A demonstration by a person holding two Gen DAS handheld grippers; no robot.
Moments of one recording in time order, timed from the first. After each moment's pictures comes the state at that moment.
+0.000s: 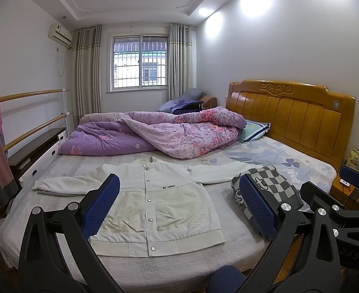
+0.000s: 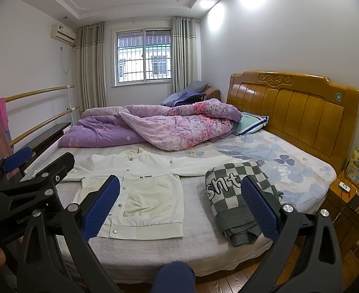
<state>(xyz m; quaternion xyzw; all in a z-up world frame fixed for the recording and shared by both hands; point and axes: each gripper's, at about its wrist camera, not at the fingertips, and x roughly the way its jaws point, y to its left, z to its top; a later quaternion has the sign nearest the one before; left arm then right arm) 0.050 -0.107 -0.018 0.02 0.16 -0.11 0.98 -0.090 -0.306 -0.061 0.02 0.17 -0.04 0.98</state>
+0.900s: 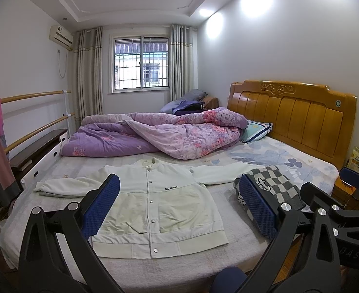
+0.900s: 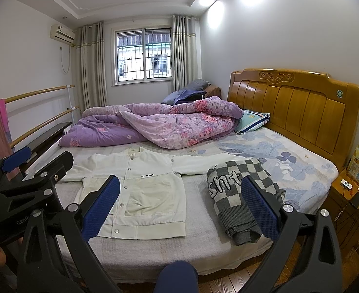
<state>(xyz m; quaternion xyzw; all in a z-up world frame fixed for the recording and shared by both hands) 0.051 -0.100 -0.025 0.03 0.16 -0.10 0.98 -0.085 -0.304 -0.062 0.03 0.18 -0.04 0.98</state>
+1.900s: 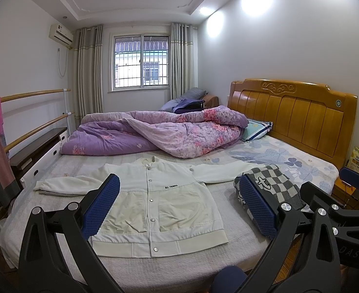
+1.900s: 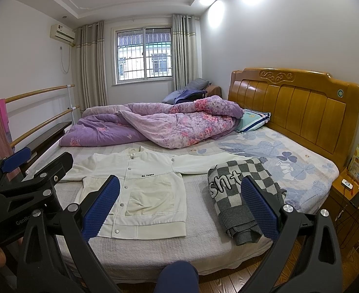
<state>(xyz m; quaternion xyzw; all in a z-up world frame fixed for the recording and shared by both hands) 0.054 -0.096 -0.027 0.02 0.16 -0.11 0.98 -0.085 -0.304 -0.062 0.03 0.18 -0.04 0.98</state>
